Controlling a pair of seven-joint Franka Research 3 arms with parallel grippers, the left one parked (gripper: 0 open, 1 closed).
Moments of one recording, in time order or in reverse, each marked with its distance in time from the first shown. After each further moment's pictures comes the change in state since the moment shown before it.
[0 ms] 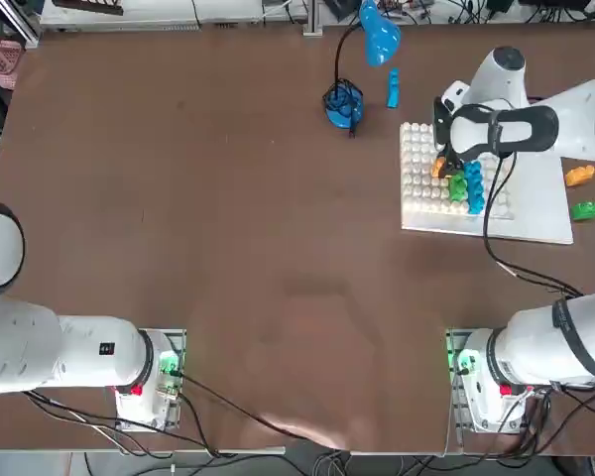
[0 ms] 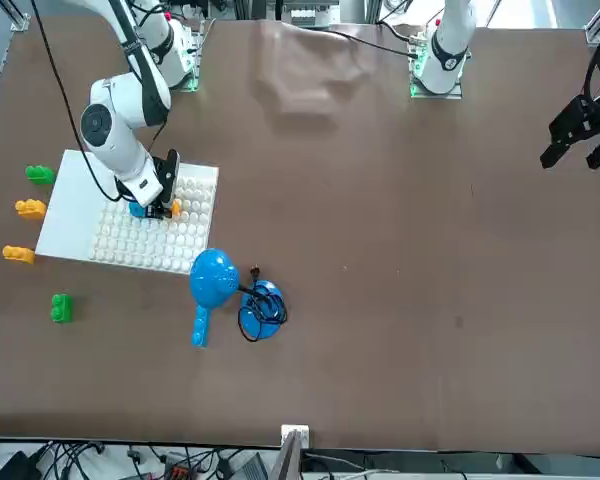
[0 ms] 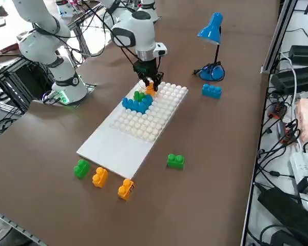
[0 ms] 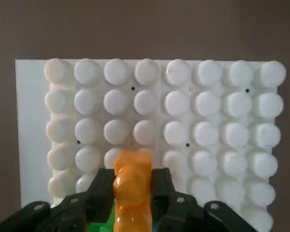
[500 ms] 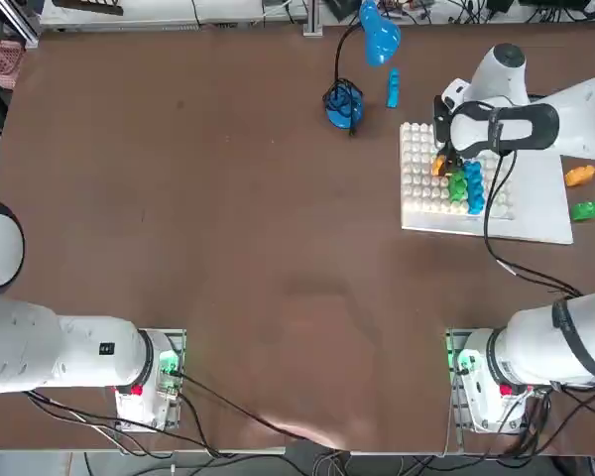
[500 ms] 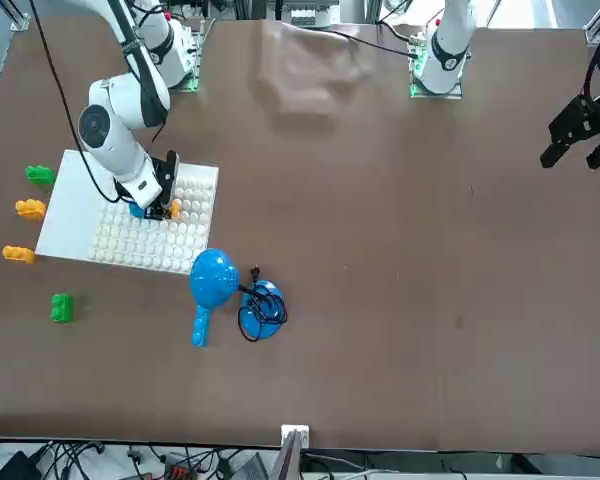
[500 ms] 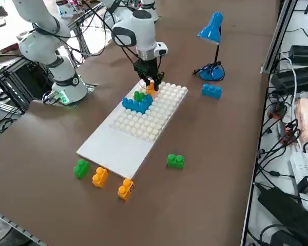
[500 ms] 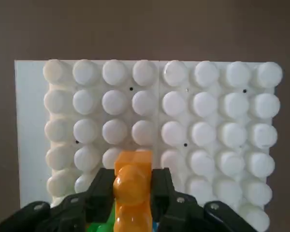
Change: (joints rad) arm 0.000 0.003 0.000 0.005 0.000 -0.004 -0.001
